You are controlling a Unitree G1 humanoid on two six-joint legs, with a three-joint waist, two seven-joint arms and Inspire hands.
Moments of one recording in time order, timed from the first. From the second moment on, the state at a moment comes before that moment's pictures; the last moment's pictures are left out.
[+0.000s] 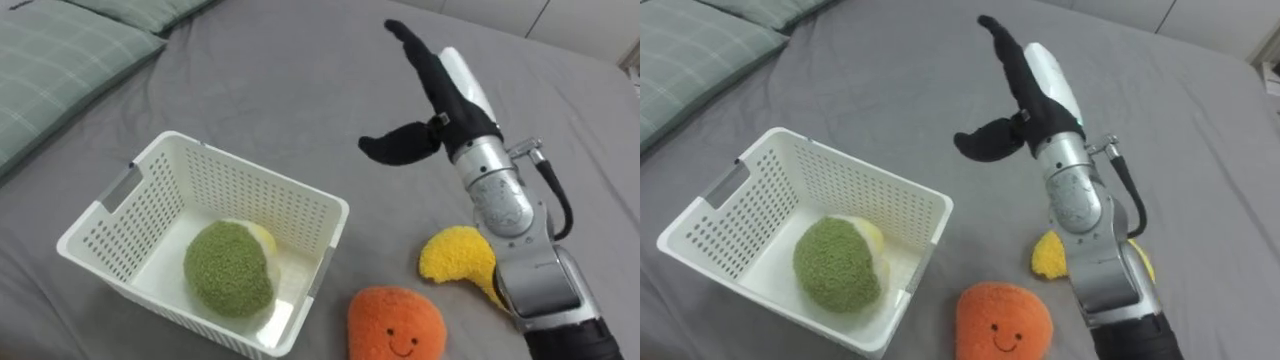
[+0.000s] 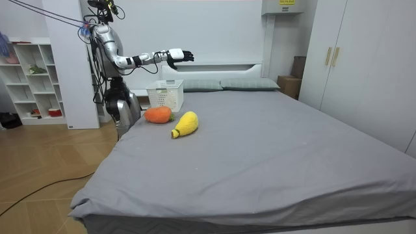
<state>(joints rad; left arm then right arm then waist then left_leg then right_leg) 0.22 0.15 0.18 0.96 0.26 0.12 0.29 -0.24 -0.28 0.10 0.04 -0.30 0.13 0.01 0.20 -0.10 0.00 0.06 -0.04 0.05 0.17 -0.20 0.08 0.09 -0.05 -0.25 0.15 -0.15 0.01</state>
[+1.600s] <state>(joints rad) 0.11 0.25 0.05 0.97 0.07 0.14 0.24 -0.53 -0.51 0.16 1.21 -0.33 0.12 -0.16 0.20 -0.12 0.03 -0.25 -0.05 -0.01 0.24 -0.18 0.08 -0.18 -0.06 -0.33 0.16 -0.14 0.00</state>
